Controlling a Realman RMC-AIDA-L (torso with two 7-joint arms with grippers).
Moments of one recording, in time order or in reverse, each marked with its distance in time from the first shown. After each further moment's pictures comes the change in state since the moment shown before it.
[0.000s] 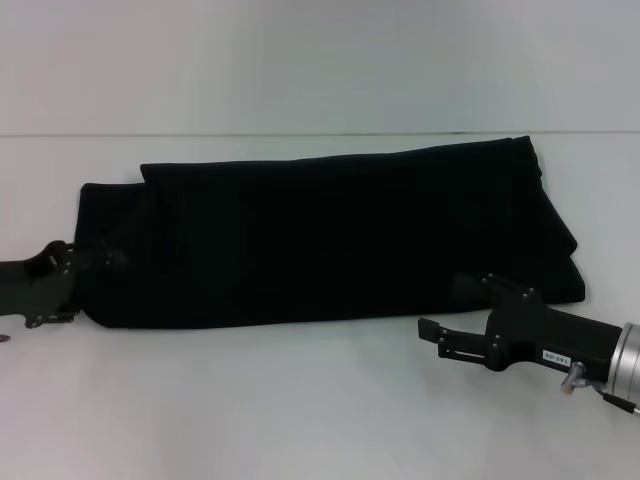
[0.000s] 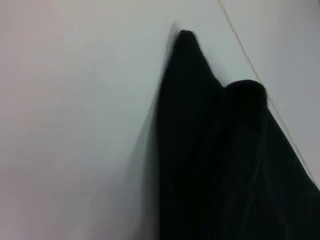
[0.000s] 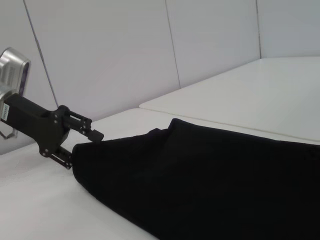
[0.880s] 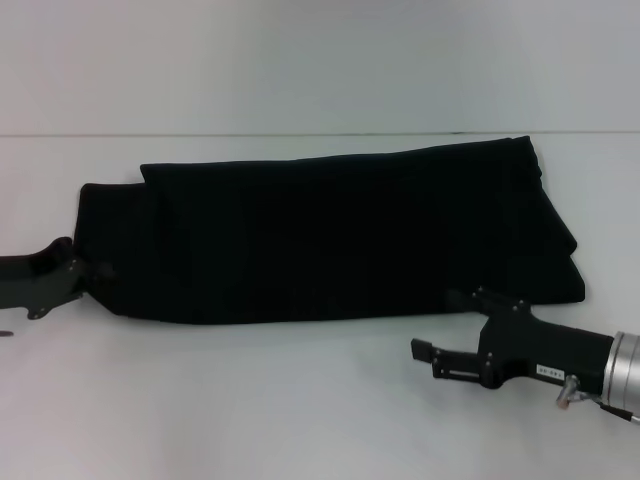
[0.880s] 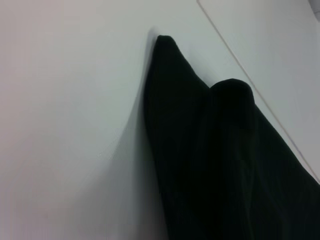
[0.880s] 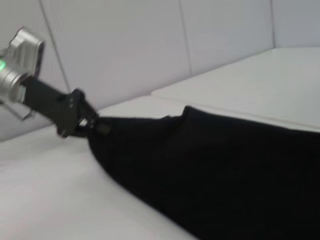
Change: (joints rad) left arm -0.003 -0.011 0.022 0.025 -0.008 -0.008 0.060; right arm 0.005 0.000 -0.027 -0.005 -0.035 -0.001 -0.005
